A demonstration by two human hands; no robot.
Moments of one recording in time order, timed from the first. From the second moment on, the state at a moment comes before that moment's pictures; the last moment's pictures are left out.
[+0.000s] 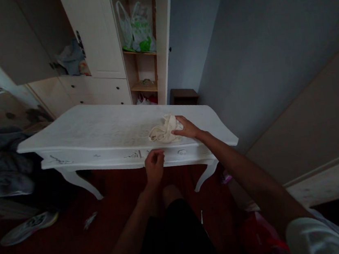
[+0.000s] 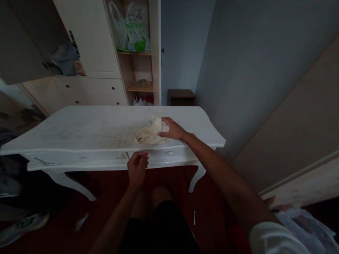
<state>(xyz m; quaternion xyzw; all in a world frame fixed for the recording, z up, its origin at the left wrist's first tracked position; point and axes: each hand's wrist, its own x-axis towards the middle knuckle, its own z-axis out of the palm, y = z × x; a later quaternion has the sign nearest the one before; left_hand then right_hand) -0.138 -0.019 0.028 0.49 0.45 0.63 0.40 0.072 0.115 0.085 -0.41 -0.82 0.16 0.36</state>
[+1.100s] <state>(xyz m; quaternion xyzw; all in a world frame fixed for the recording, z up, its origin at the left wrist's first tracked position) -0.075 -0.060 -0.010 0.09 0.38 0.36 0.84 0.077 0.105 0.065 -0.41 -0.67 0.31 0.53</state>
